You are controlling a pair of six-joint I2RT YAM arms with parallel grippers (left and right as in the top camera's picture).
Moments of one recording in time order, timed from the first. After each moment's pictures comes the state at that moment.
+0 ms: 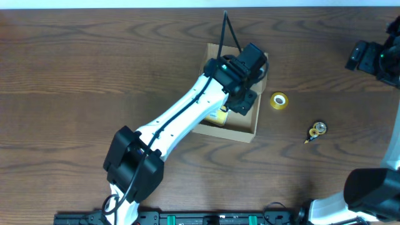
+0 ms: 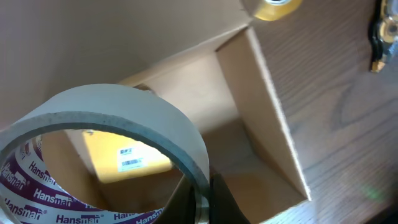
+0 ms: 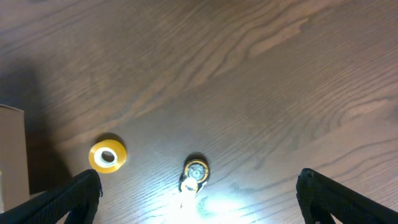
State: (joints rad) left arm -0.79 2.02 1.84 -1.08 0.11 -0.17; right arm -0.32 1.71 1.88 -1.32 0.08 0.15
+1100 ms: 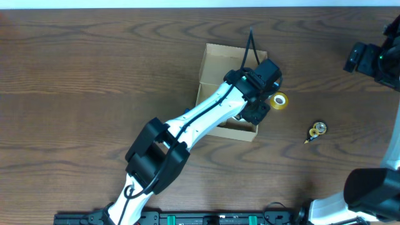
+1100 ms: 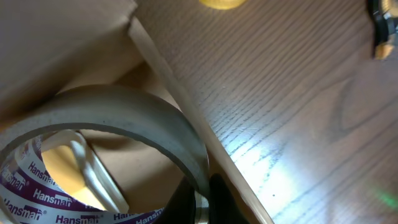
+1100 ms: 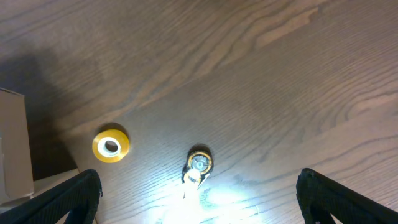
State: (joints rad) left arm -0.85 2.18 1.84 -0.96 0.16 -0.12; right arm -0.32 1.71 1.88 -1.35 0.06 0.15
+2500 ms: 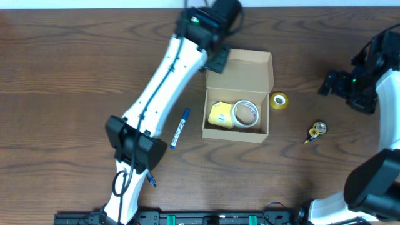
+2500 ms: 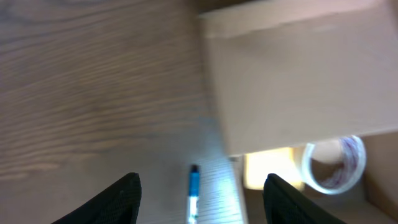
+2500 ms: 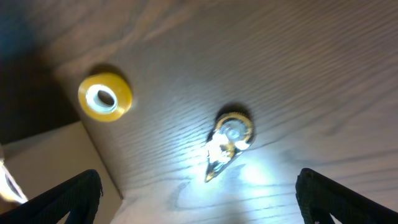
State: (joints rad) left arm -0.56 2.22 2.47 -1.50 -0.14 -0.21; right arm -0.32 1.71 1.48 -1.19 -0.11 0.14
